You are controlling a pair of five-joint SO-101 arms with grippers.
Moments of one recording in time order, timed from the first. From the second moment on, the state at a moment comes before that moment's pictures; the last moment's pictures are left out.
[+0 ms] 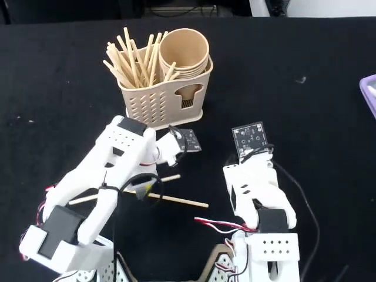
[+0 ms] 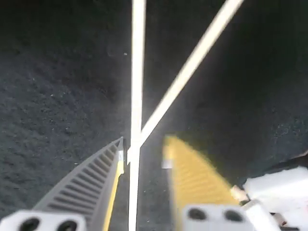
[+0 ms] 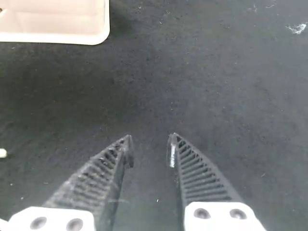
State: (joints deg) left arm 17.8 -8.0 31.5 77.5 -49.0; right arm 0.2 -83.9 84.6 51.6 12.7
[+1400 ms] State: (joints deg) left arm 1.6 4.0 31.4 65.4 -51.4; right arm 0.2 -83.9 84.6 51.6 12.7
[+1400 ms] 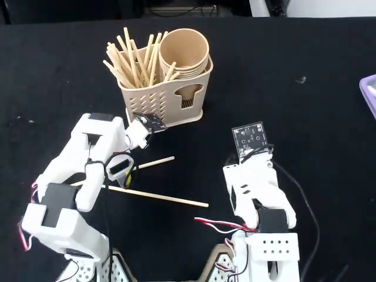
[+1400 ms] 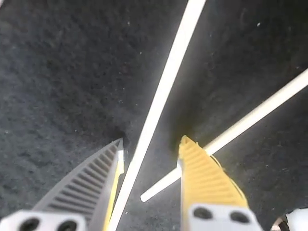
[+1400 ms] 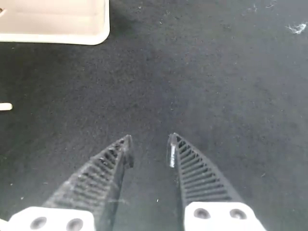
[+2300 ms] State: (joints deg) left arm 15.1 -13.8 48.3 64.8 -51.4; right arm 0.2 -83.9 84.6 51.6 12.7
